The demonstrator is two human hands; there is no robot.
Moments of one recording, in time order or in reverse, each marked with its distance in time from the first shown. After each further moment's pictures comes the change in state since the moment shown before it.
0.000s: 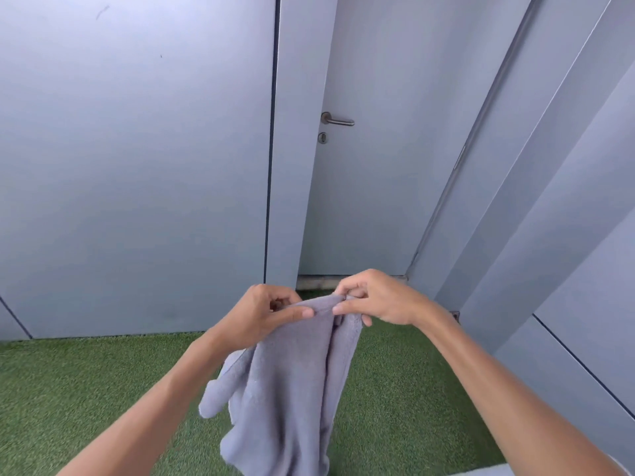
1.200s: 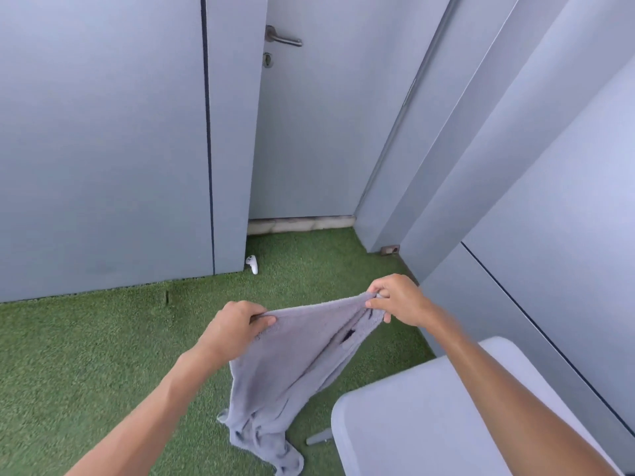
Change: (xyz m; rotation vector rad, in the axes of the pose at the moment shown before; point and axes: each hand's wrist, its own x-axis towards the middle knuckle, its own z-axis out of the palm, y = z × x) left_hand -0.050 -0.085 0.080 0.274 -0.184 -0.277; right_hand -0.103 0.101 0.057 -0.134 0.203 0.535
